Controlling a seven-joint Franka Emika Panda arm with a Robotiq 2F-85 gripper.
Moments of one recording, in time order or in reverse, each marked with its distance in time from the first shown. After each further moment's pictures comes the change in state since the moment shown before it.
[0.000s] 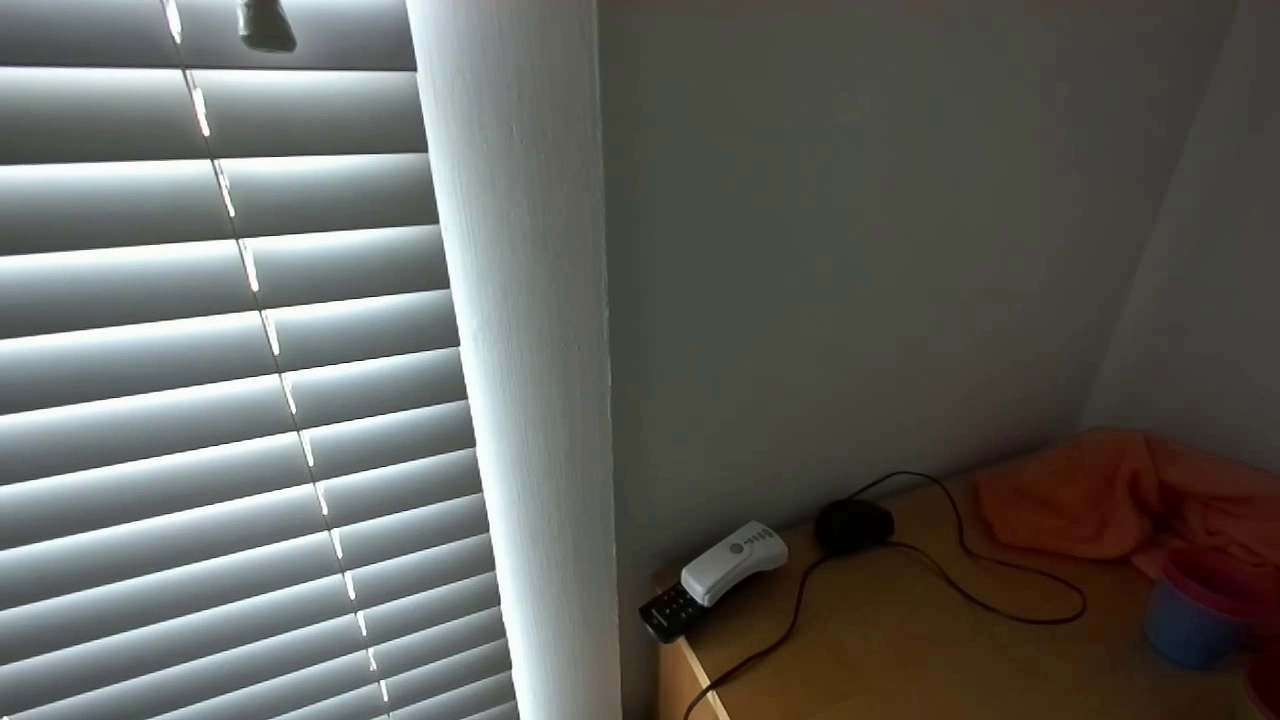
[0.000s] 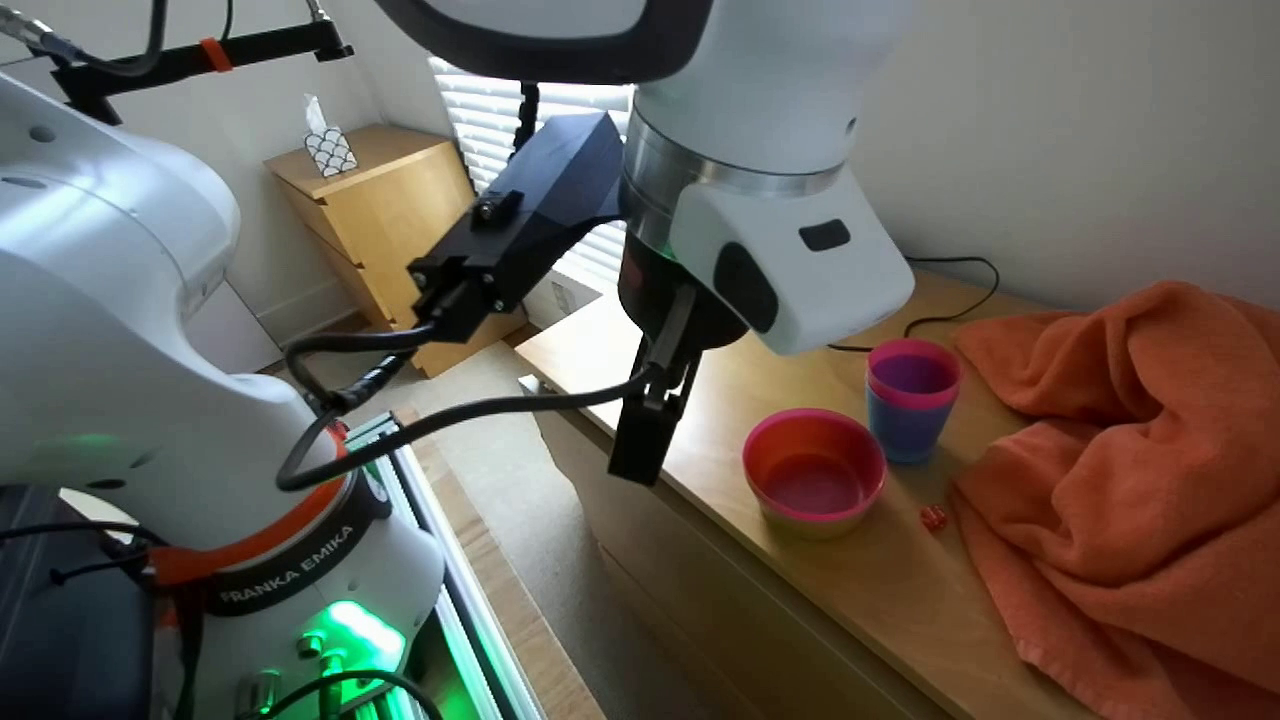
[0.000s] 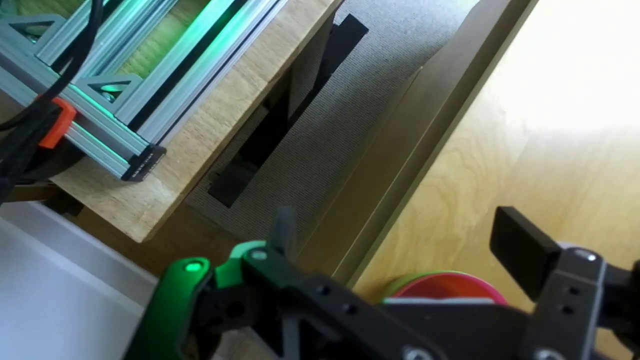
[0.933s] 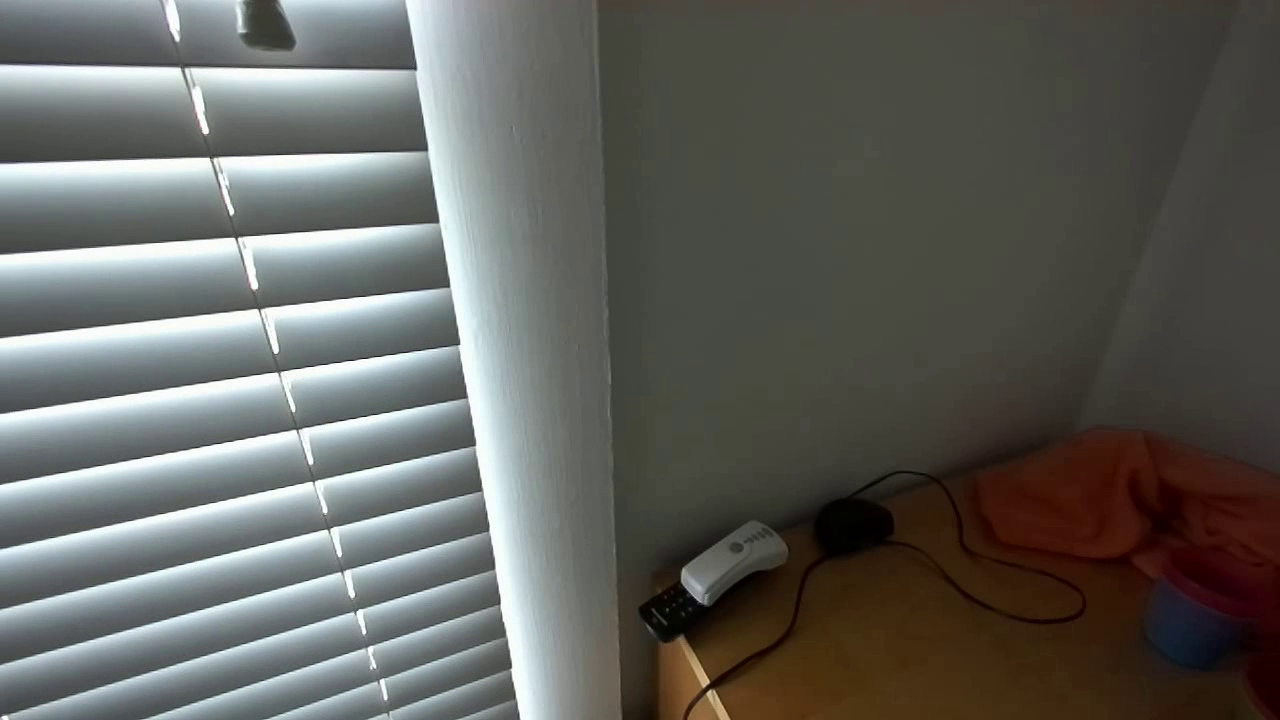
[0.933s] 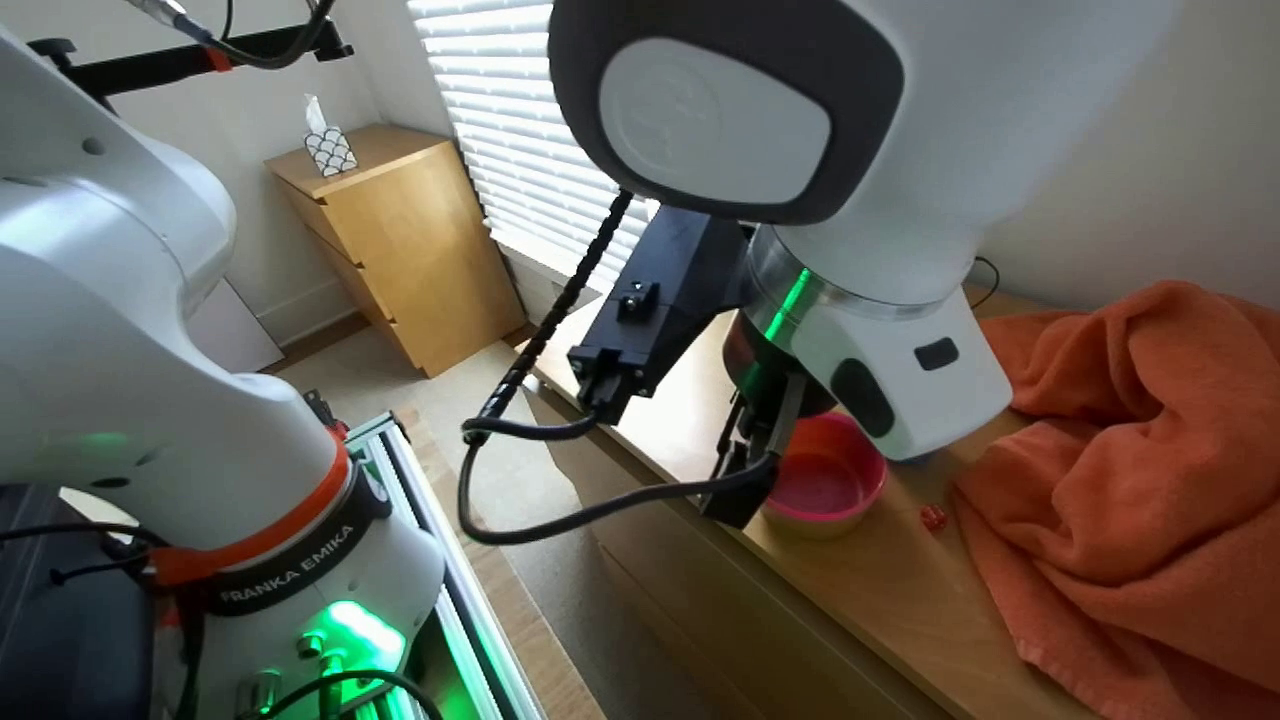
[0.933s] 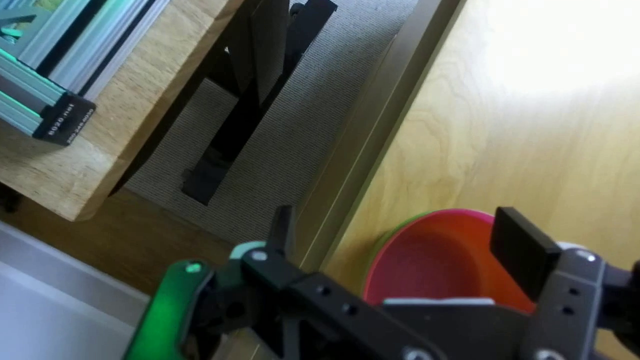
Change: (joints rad) arm 0.029 0.299 -0.021 0.117 0.183 0.152 -0.079
